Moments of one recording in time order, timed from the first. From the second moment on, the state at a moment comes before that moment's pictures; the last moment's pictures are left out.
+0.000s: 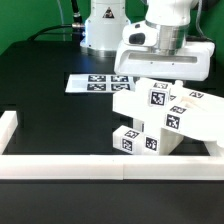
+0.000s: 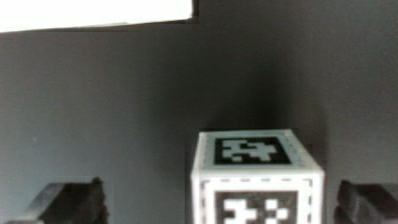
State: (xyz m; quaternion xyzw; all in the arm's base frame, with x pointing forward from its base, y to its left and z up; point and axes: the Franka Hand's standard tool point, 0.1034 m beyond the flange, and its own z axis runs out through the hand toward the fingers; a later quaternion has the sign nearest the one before) arm 0.432 0.086 0.009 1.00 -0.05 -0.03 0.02
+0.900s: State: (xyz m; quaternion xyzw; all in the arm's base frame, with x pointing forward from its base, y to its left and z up) arm 0.432 0.084 0.007 1.00 -0.05 -0.03 0.02
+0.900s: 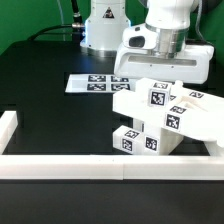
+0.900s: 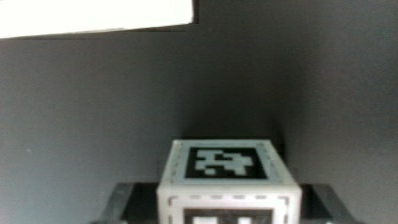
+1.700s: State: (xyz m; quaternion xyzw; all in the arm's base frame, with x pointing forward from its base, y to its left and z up) arm 0.470 0.097 0.087 1.00 -0.05 -0.06 -0.01
